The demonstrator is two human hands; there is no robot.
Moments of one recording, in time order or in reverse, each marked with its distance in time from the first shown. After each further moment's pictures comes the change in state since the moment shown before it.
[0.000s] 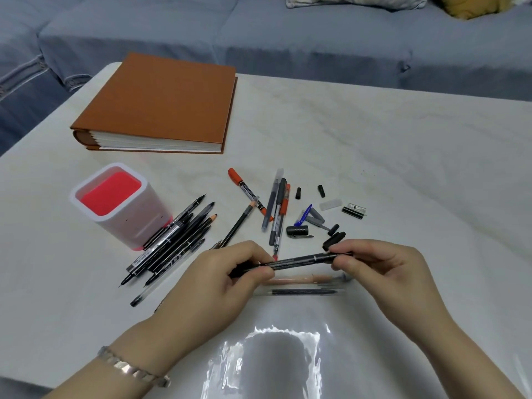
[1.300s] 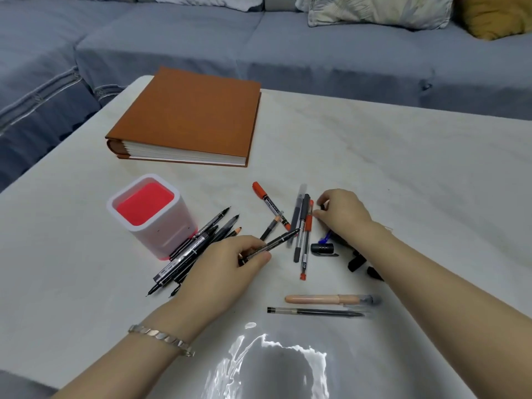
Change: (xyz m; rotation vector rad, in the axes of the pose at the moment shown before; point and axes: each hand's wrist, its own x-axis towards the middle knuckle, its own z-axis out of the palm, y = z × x) left_hand 0.022 -0.028 -0.020 0.087 0.068 -0.279; right_hand 0.158 0.048 0.049 -0.943 -0.092 0.161
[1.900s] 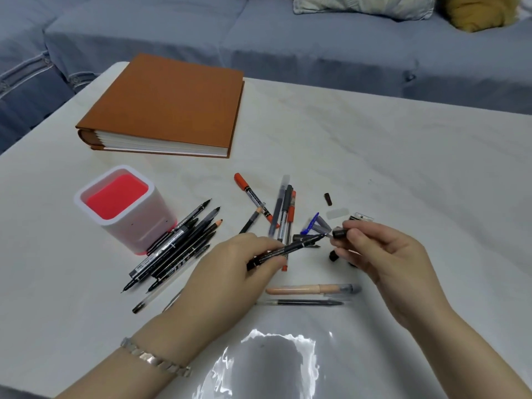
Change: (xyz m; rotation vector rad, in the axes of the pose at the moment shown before) left_hand -0.012 0.029 0.019 -0.034 -0.027 0.178; right_hand -0.139 0.016 -0.044 1.313 0.061 0.059
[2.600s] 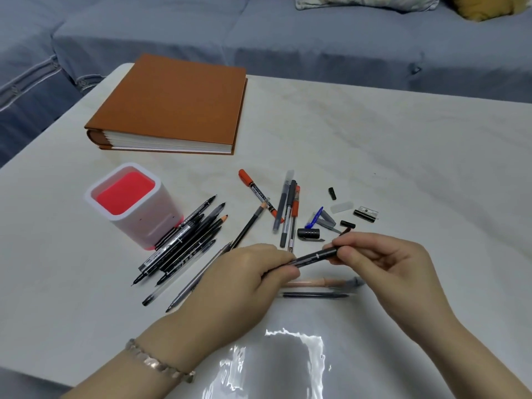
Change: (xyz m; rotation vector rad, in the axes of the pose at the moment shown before) left_hand -0.011 0.005 0.001 0.095 -0.114 0.168; right_hand -0.022 -0.002 0.005 -0.275 -0.109 -0.204
